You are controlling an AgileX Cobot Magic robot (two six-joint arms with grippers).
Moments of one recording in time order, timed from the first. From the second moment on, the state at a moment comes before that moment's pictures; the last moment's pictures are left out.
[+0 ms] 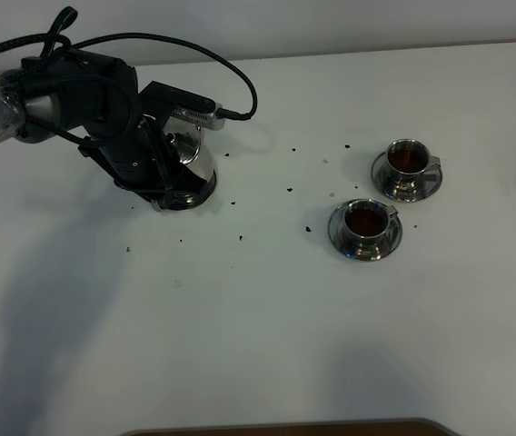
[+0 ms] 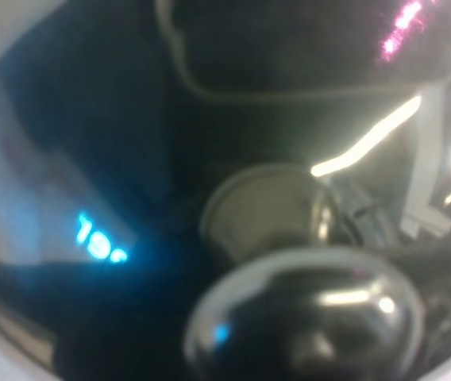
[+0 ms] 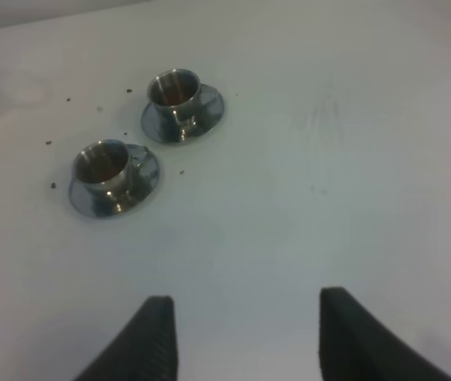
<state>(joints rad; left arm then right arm) -0.33 2.11 -1.45 0.04 0.72 0.12 -0.12 -0.01 -0.52 0.28 1.12 -0.15</state>
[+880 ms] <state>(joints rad) -0.33 2.02 -1.45 0.04 0.97 0.13 -0.12 -0.01 -0.52 0.28 1.12 -0.15</state>
